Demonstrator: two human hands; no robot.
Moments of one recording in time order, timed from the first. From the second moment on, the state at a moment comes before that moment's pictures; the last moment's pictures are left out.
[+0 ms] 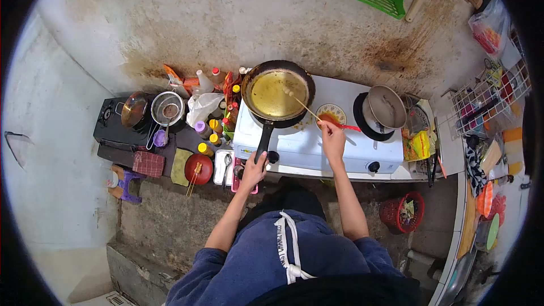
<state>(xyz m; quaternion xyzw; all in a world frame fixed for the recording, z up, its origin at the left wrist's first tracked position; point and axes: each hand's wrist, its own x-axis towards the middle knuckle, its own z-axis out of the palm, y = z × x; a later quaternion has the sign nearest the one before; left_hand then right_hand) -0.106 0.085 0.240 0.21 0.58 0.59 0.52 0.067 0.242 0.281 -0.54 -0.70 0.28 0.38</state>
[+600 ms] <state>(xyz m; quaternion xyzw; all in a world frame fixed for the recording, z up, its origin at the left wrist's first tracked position) -0.088 0.085 0.209 0.20 0.58 0.60 0.52 0.060 0.218 0.230 -0.56 -0.73 0.22 0.32</state>
